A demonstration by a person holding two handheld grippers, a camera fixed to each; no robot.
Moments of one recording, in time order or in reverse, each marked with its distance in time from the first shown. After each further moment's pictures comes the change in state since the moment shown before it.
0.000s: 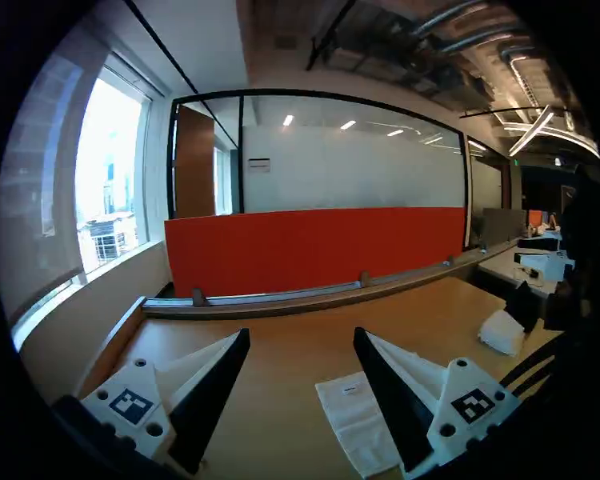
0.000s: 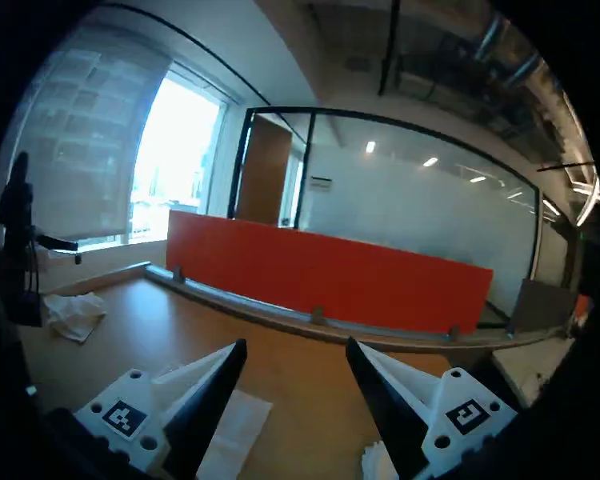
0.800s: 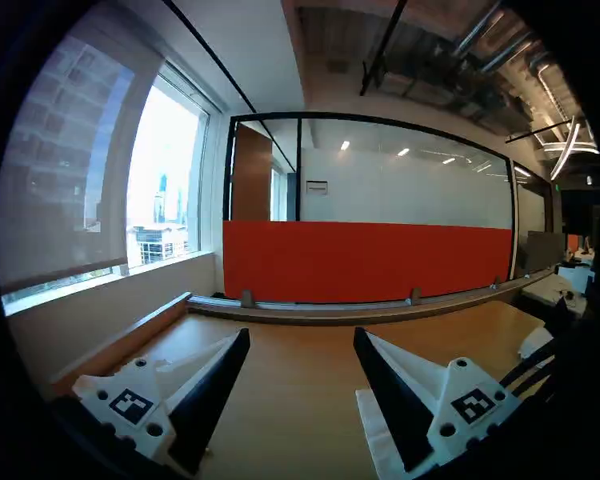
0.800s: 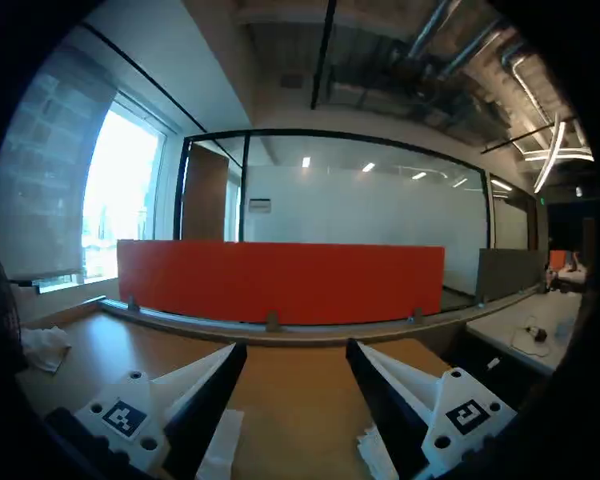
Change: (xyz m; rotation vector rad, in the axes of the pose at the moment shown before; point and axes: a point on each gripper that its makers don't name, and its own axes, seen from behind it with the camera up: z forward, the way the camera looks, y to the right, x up) left arm -0.037 -0.051 -0.016 0.260 0.131 -0.076; right arm -0.038 0.051 -0.008 -0.267 0.126 0.149
